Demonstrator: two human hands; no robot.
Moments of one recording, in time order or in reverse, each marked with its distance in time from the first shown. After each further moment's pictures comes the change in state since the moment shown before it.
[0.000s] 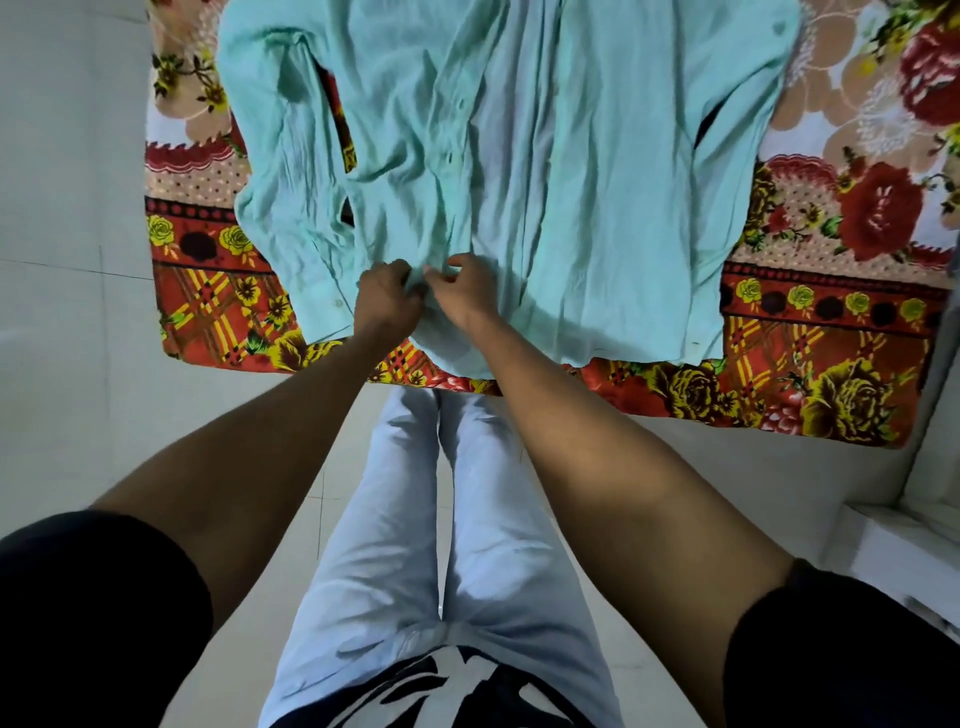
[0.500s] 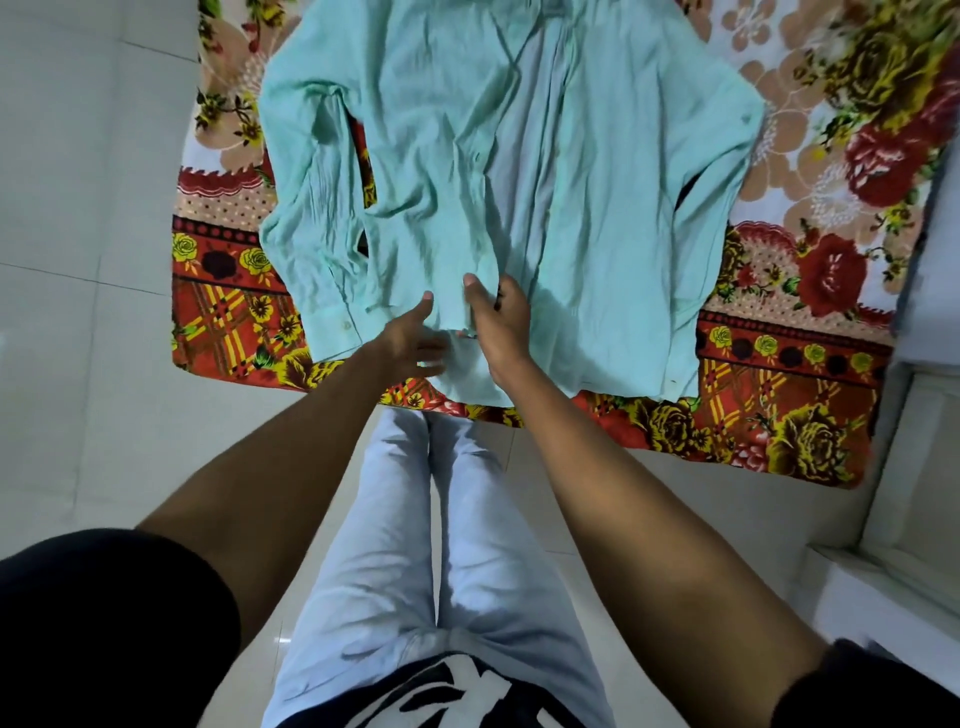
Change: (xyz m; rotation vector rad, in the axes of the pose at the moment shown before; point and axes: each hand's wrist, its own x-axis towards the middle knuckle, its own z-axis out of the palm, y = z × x) left_hand -0.009 0.008 -0.004 -0.948 -0.569 -0.728; right_hand -0.037 -0.003 -0.035 0.397 0.209 -0.132
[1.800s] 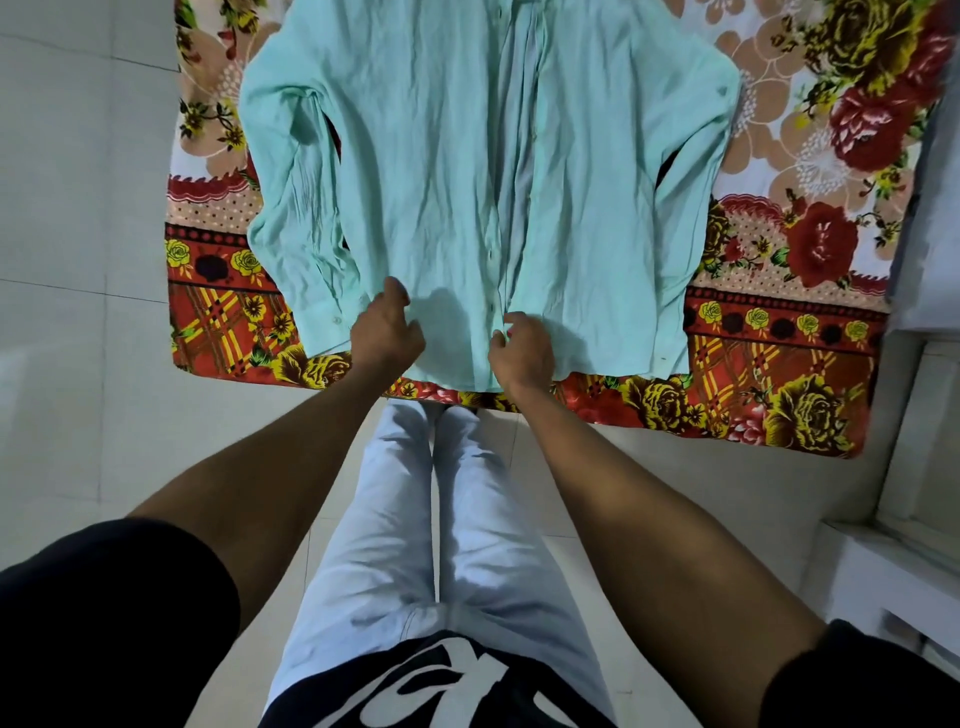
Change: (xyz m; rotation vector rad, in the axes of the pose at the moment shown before) left_hand -0.038 -0.015 0.014 1.041 0.622 0.773; right_hand -0.017 0.047 -0.054 -0.727 0.038 0.013
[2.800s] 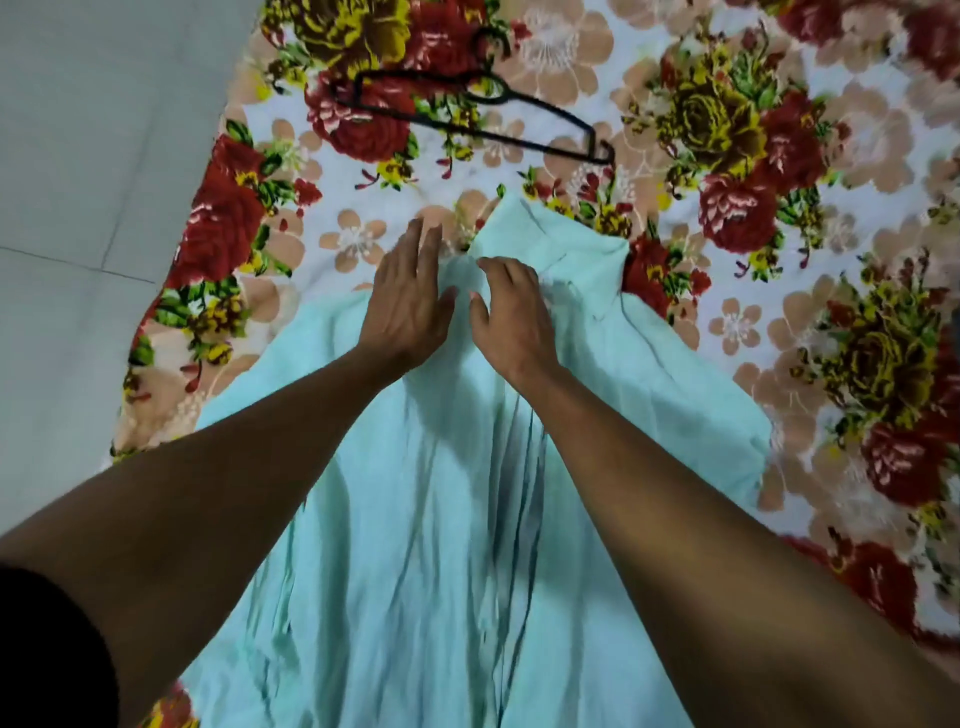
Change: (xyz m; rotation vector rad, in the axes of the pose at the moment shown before) left_hand 0.442 0.126 -0.111 0.089 0.268 0.421; right_hand 0.372 -0.288 -0.114 -0.143 0.252 -0.695
